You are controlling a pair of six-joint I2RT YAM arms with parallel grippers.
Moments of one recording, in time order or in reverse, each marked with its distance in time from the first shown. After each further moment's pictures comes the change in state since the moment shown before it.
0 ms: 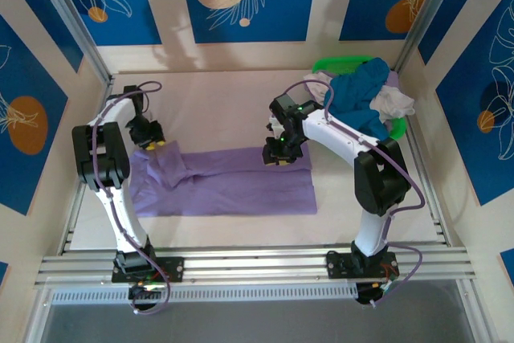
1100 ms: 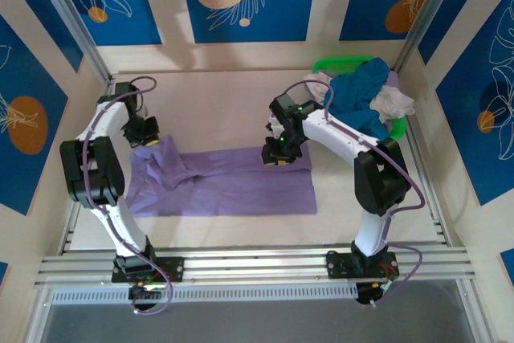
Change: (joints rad) left arm 0.000 -0.224 -0.127 0.013 0.009 -0.007; right arm 0.006 0.000 0.000 0.009 -0.019 0.001
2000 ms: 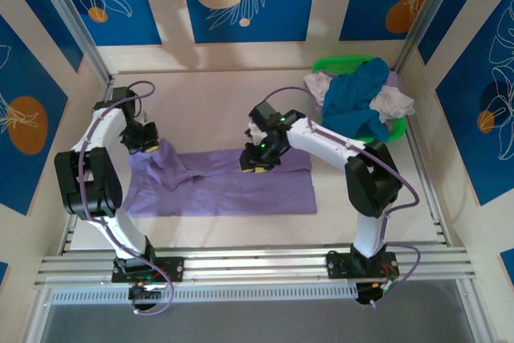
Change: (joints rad) left arm 0.000 -0.114 -0.092 -0.032 0.027 -0.005; right arm 0.153 0.042 0.011 0.156 -0.114 0.154
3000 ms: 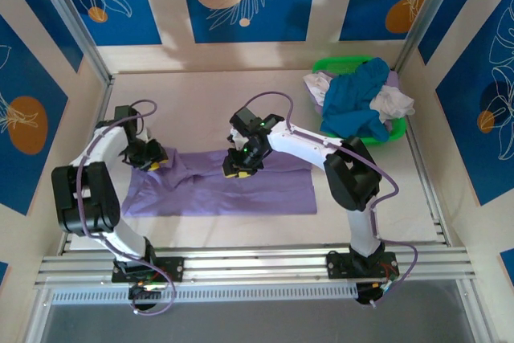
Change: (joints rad) left arm 0.000 -0.151 -0.253 0.087 0.112 -0.072; right arm 0.068 0.126 0.101 0.030 -0.030 0.035
